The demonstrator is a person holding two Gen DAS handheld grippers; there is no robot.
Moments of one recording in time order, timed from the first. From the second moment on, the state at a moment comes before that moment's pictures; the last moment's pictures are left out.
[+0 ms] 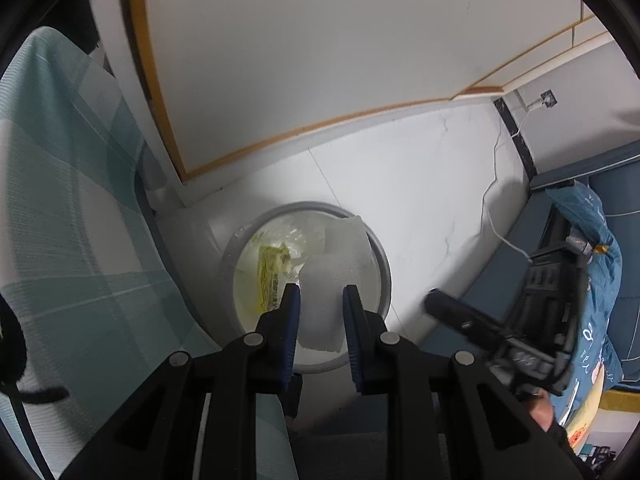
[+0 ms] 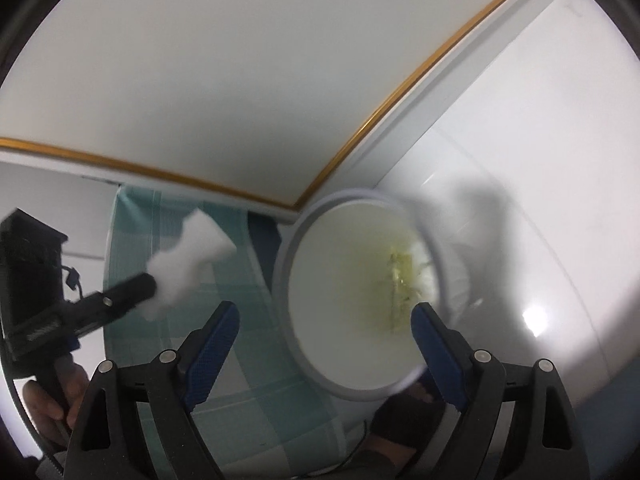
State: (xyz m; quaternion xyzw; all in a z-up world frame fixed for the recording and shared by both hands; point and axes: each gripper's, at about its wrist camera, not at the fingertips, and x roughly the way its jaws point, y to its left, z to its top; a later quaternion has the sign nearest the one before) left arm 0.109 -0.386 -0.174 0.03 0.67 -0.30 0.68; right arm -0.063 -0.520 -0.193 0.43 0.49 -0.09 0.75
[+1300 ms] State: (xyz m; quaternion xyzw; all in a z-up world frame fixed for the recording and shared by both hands) left arm 0.094 -0.402 -0.188 0.11 0.69 -0.23 0.68; right arm -0.106 -0.539 -0.171 0.46 0.47 -0.14 0.74
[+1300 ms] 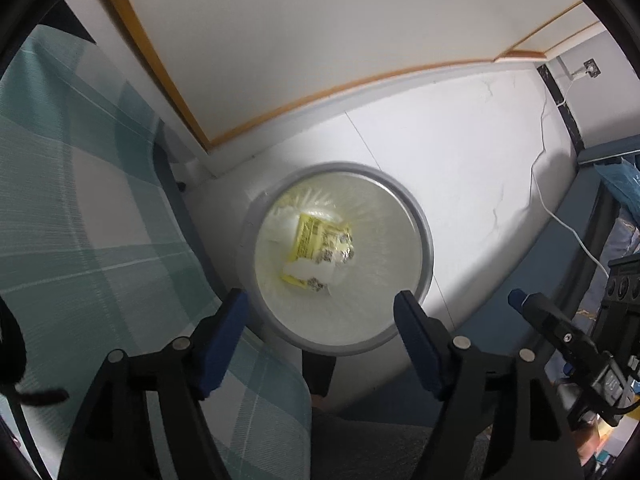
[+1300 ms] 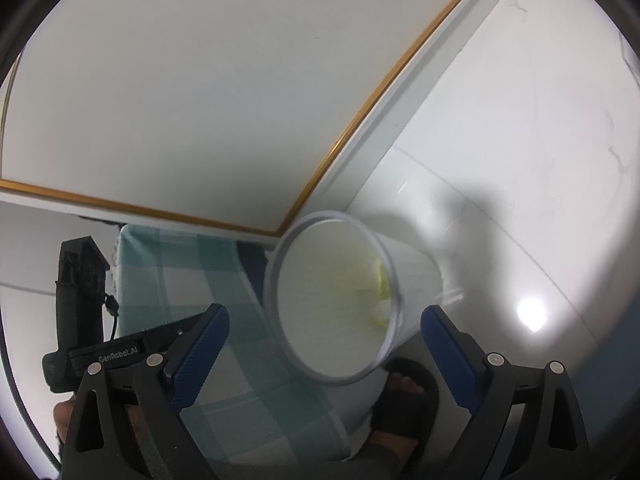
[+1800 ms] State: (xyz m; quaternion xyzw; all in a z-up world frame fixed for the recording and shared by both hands) left arm 0.088 -0.388 -0.157 0.12 0.63 -0.22 0.73; right arm -0.118 -0.534 -0.142 0.44 0.46 -0.16 0.76
